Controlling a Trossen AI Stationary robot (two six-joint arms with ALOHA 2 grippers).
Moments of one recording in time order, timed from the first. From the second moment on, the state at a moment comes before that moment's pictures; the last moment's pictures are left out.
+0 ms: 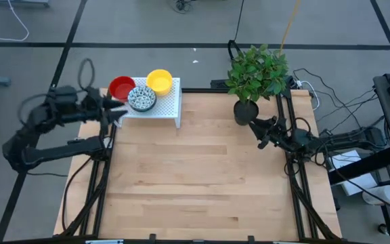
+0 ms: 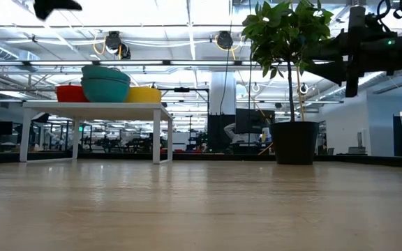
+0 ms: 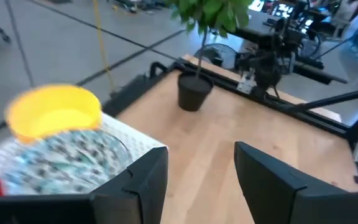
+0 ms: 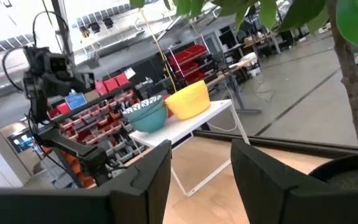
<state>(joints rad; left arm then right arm) 0.48 0.55 1.05 -0.83 0.13 -0.17 0.04 0.48 0.02 0.63 0.58 0.39</state>
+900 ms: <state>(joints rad) 0.48 0.38 0.07 0.40 0.18 -0.48 0.04 0.48 0.02 0.62 0.58 0.40</state>
